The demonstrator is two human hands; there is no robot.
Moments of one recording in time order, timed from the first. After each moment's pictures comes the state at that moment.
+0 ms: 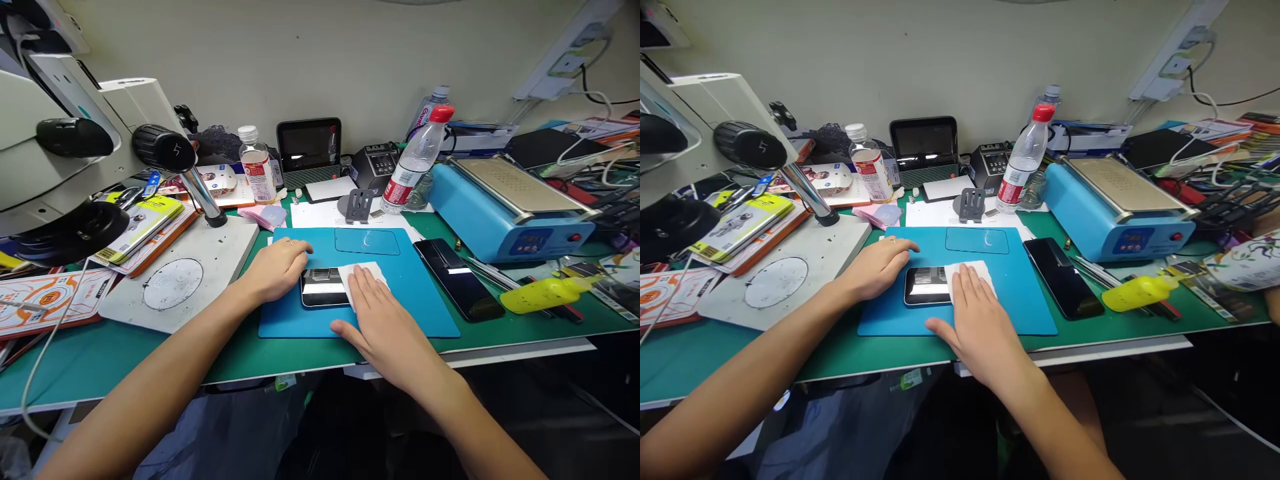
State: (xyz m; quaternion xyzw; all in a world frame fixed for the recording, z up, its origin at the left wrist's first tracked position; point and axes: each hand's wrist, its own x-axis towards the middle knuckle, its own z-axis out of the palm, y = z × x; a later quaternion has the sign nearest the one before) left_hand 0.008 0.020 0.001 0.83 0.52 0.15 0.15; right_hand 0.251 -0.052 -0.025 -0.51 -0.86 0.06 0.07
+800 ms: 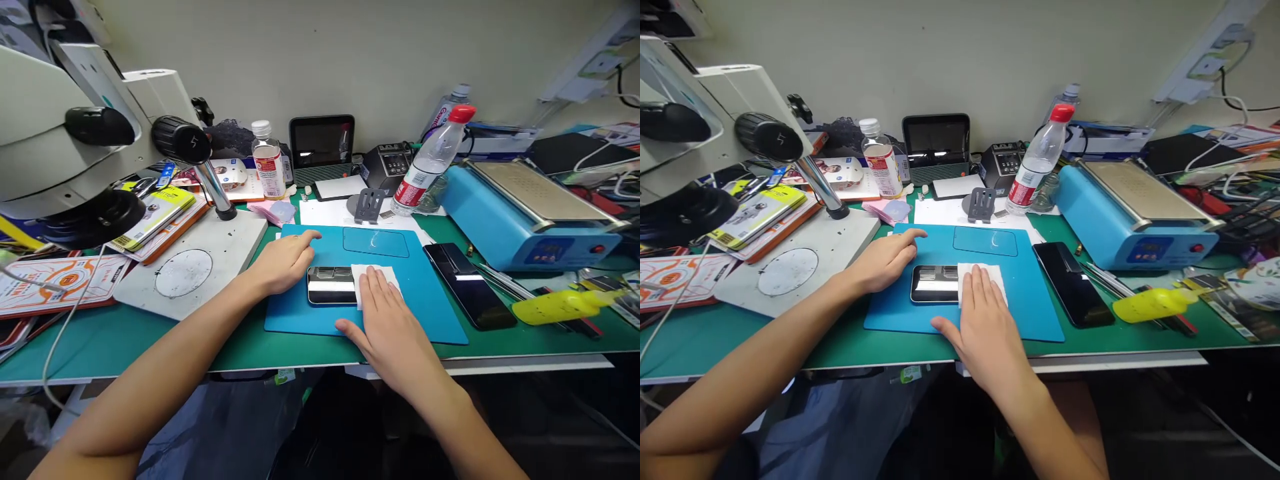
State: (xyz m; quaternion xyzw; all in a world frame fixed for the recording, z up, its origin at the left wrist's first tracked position) left_hand 0.009 0.020 0.008 0.81 0.54 0.16 0.17; right_hand 0.246 -0.053 -0.029 -0.55 -0.83 0.05 0.05
